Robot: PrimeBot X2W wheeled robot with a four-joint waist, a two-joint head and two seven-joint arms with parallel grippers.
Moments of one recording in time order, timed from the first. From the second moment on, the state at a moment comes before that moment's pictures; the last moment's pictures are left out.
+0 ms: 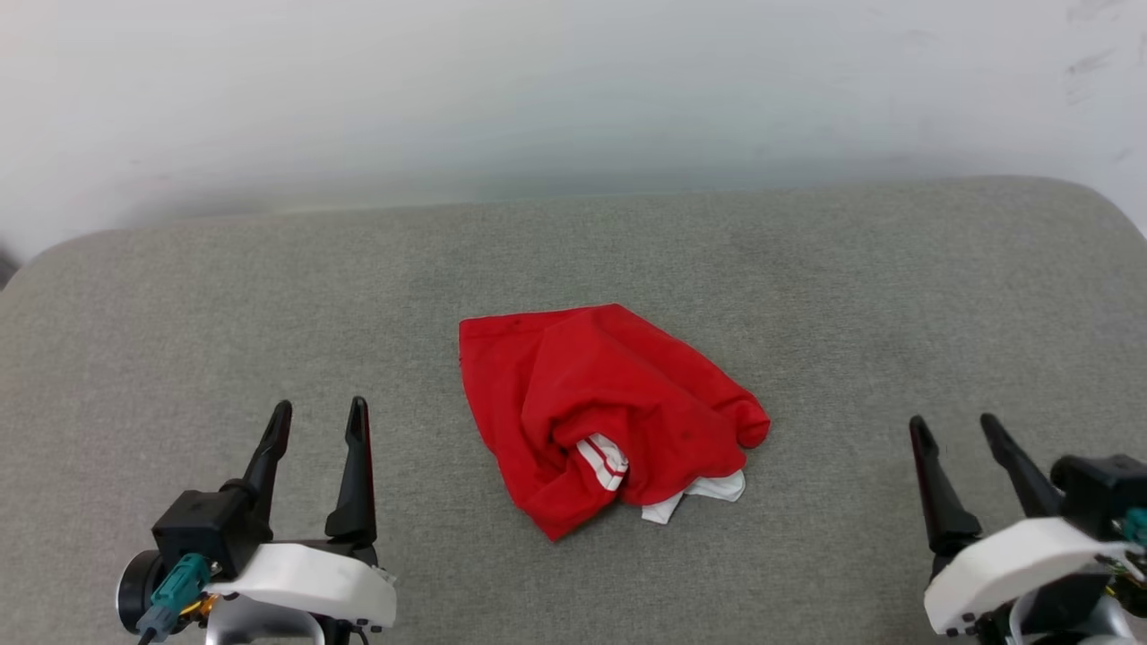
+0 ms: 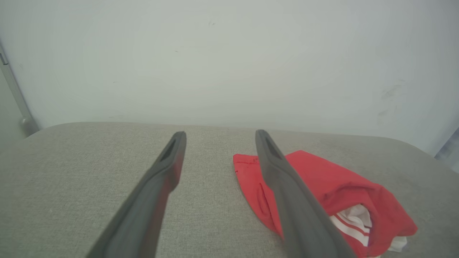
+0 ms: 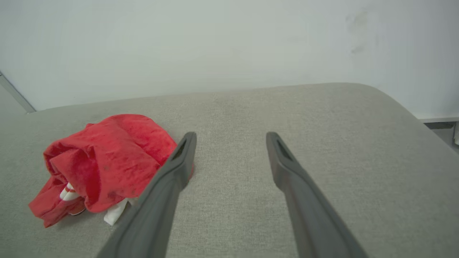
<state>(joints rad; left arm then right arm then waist) 0.00 0.30 -0.24 -0.11 -0.45 0.20 -0.18 0.04 -0.05 -0.07 -0.09 0.17 0.13 0.13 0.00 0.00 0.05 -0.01</state>
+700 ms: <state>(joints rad) -0.11 0.26 -0.29 -0.09 -0.44 0.18 -0.21 -0.34 -0.35 0.50 -0.04 0.38 0.13 0.69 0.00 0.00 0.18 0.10</state>
